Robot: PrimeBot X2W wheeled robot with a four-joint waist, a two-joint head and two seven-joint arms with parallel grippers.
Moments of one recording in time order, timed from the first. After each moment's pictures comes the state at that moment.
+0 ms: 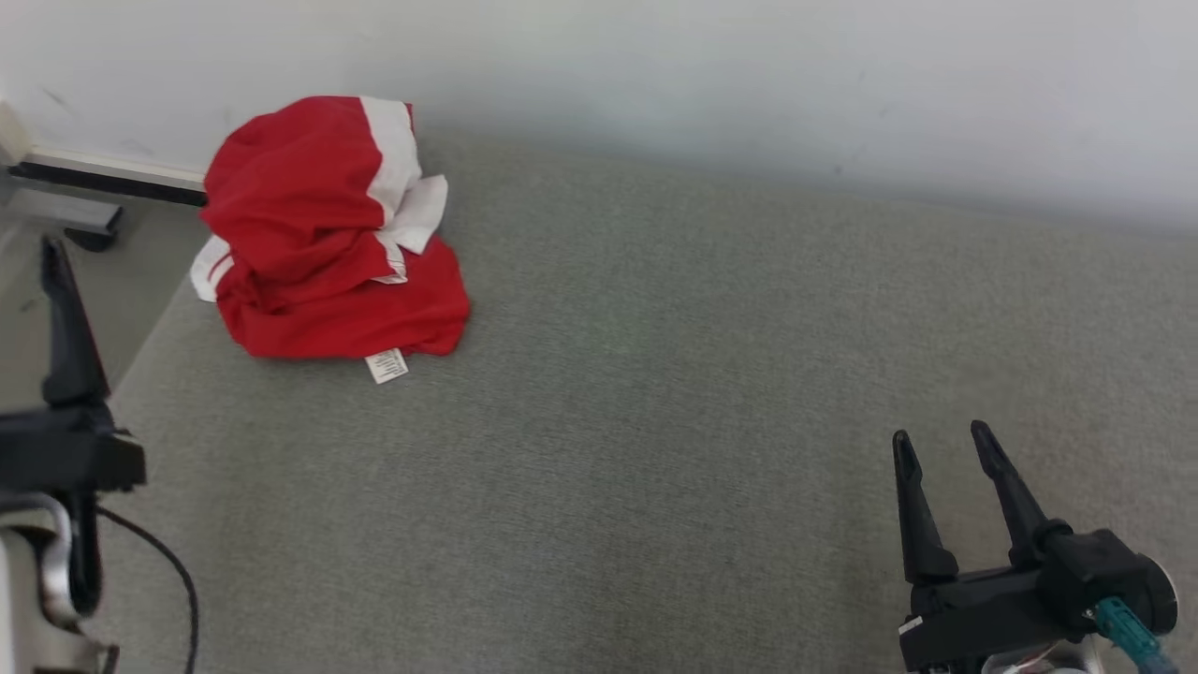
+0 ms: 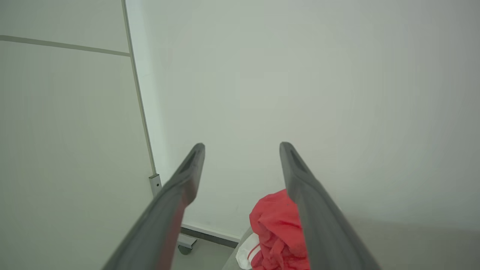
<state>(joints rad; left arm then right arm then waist) -0.40 0.28 0.16 0.21 -0.21 -0.07 -0.25 -0.05 -0.07 0.03 0.09 0.10 0.13 -0.20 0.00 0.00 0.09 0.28</state>
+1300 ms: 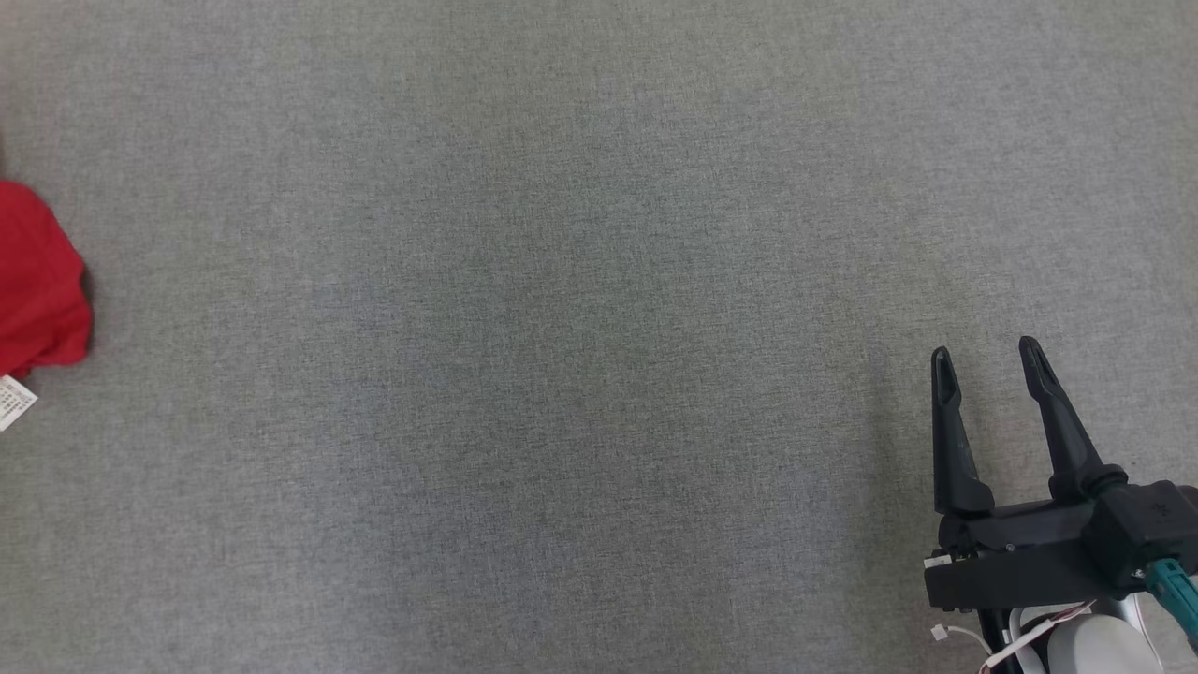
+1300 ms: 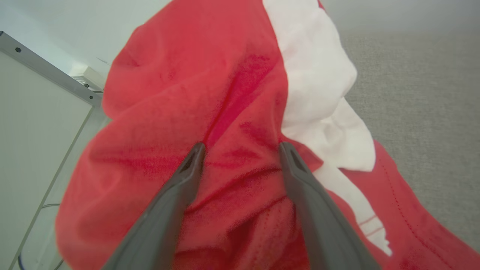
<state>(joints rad) -0.98 0.60 0.00 0.96 -0.31 -0.13 0.21 -0.13 -0.07 -0.02 -0.03 0.06 0.13 -0.20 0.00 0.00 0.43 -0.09</state>
